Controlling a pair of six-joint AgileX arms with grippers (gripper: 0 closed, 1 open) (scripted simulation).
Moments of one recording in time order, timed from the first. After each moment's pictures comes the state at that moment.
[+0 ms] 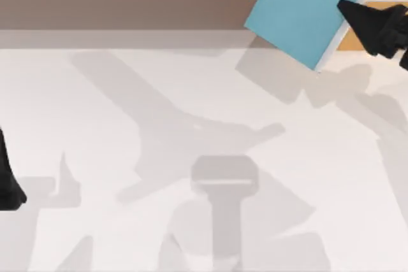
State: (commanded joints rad) left arm 0.00 0.00 0.00 0.00 0.00 0.00; right arm 0.09 1.63 0.65 1.02 -0.66 0.71
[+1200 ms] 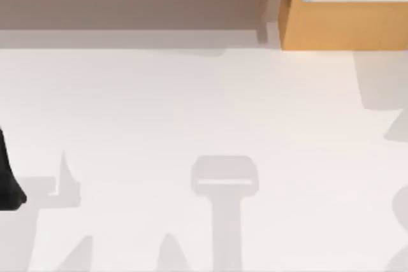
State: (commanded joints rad) left arm 0.00 0.00 0.00 0.00 0.00 0.00; right arm -0.54 1.80 0.78 0.77 -0.57 1.41
